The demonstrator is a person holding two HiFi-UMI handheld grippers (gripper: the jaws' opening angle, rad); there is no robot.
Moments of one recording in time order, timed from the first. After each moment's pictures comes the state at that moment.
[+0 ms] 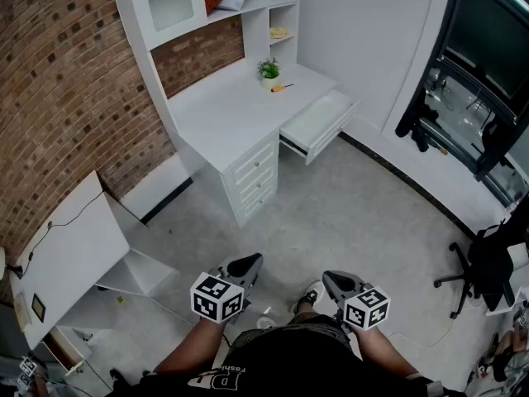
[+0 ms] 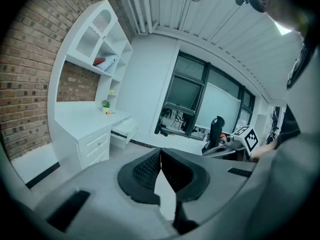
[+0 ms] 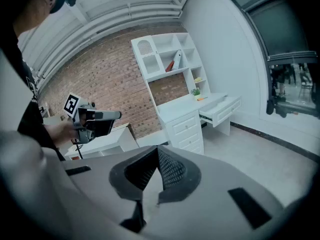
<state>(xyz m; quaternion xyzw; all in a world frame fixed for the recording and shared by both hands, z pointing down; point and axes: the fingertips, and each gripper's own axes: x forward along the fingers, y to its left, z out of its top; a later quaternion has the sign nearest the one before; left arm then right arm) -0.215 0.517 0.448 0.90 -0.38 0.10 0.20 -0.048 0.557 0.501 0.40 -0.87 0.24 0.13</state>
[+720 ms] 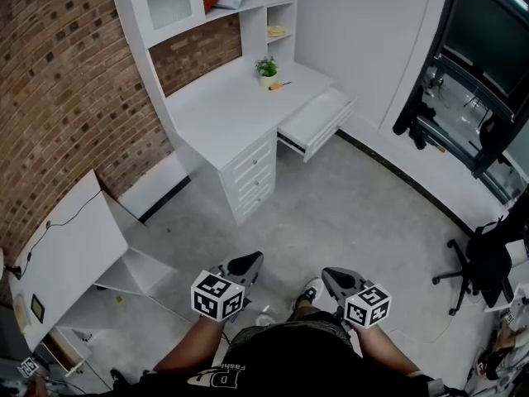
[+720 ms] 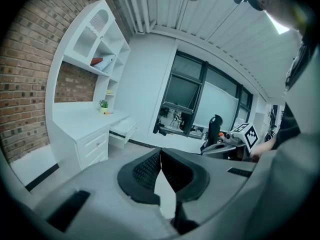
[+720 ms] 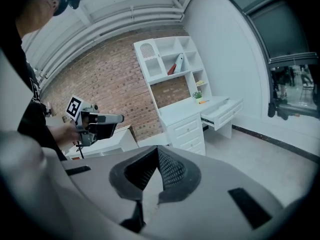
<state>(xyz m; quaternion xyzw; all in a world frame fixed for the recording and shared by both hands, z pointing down) -0.215 0.522 0.446 0.90 -0.37 0.10 0.19 -0.053 0.561 0.489 0.40 -0.88 0.23 0.12</state>
